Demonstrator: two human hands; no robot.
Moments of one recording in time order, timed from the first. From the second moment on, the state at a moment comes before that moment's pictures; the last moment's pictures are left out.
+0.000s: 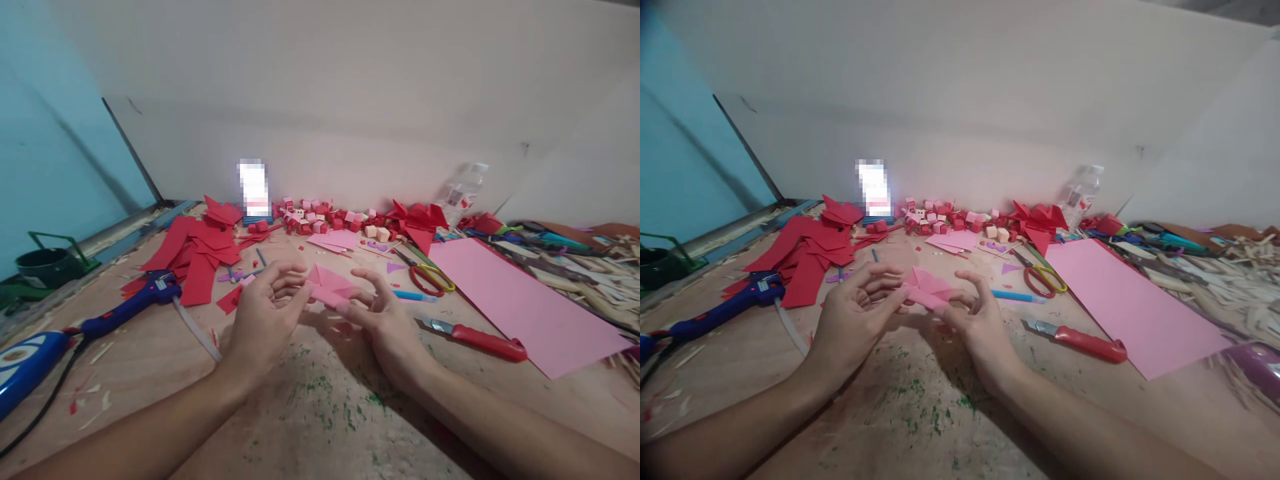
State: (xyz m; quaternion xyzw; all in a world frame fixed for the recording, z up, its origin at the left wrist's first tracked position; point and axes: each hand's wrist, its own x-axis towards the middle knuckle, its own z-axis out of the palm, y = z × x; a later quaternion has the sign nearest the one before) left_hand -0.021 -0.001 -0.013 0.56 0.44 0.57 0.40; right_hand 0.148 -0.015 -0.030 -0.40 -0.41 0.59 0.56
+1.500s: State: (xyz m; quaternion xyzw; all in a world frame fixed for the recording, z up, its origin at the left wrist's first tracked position) left_hand -0.024 -0.015 -0.009 0.68 0.36 0.49 0.41; right_hand 0.156 -0.024 -0.026 -0.39 -0.62 0.41 0.53
